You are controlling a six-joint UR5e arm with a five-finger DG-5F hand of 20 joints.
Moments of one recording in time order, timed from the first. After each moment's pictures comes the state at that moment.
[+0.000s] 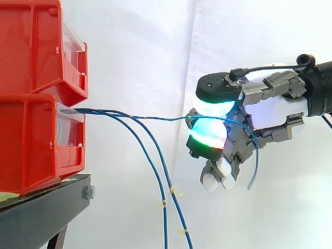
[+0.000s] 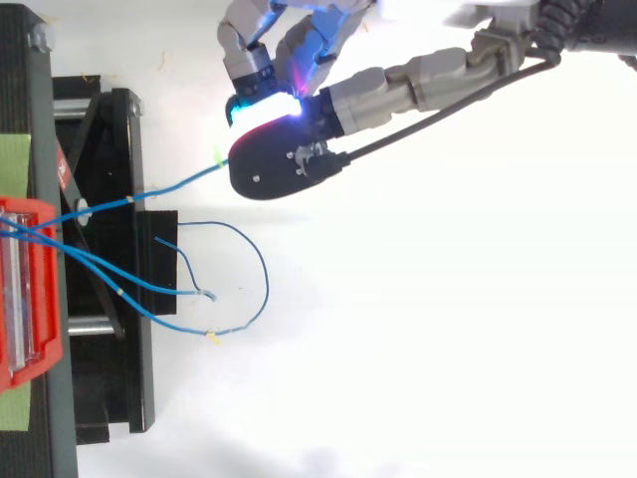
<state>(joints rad) -0.02 -2.24 -1.01 -3.23 -1.45 -0.52</state>
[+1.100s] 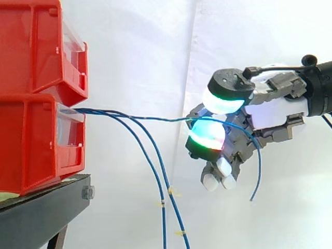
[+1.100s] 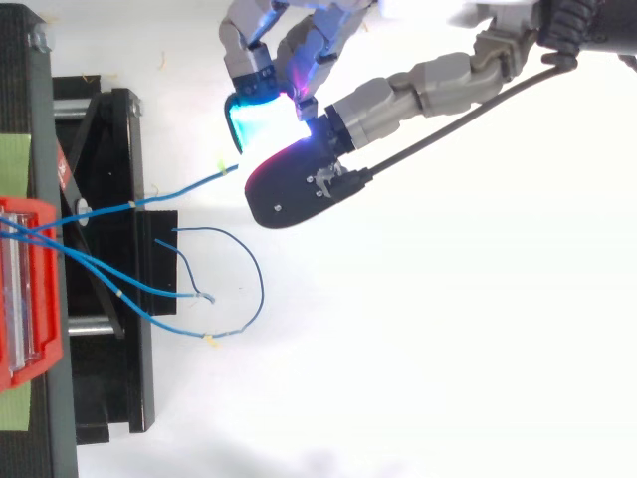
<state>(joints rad) -0.02 -2.24 -1.01 -3.23 -1.45 -0.51</state>
